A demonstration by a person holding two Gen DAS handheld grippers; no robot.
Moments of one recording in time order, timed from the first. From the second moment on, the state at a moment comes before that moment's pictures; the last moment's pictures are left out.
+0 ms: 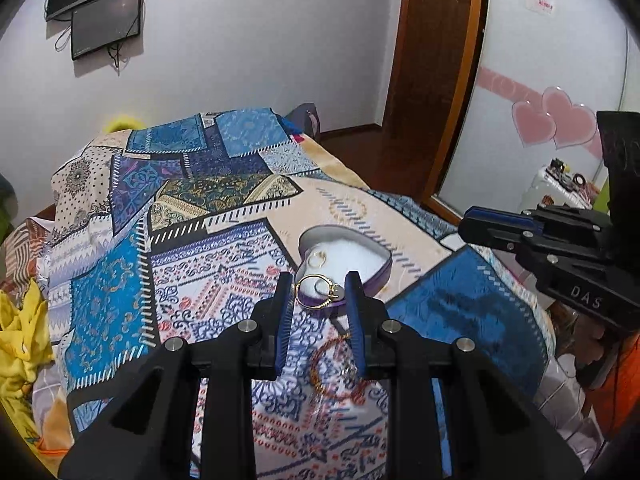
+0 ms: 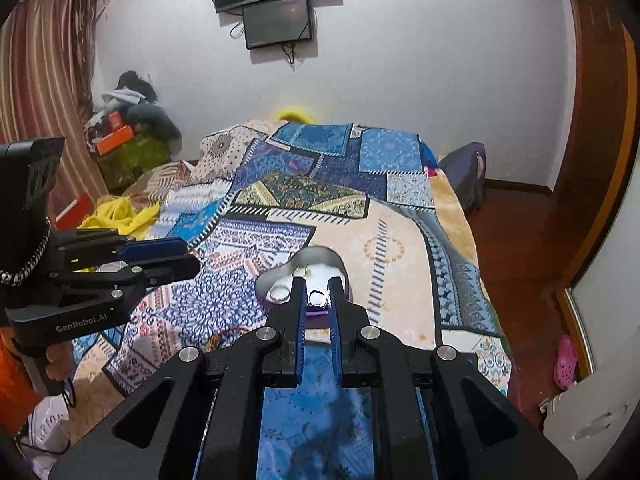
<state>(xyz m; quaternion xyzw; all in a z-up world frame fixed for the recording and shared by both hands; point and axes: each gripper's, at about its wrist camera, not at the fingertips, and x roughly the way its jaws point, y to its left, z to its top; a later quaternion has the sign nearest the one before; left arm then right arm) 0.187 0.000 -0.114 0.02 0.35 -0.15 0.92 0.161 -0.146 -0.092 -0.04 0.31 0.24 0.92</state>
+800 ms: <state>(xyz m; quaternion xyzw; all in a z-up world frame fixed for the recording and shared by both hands) 0.247 -0.005 -0.156 -0.02 0.39 -0.16 0.91 0.217 -0.130 -0.130 -0.02 0.36 0.26 0.89</state>
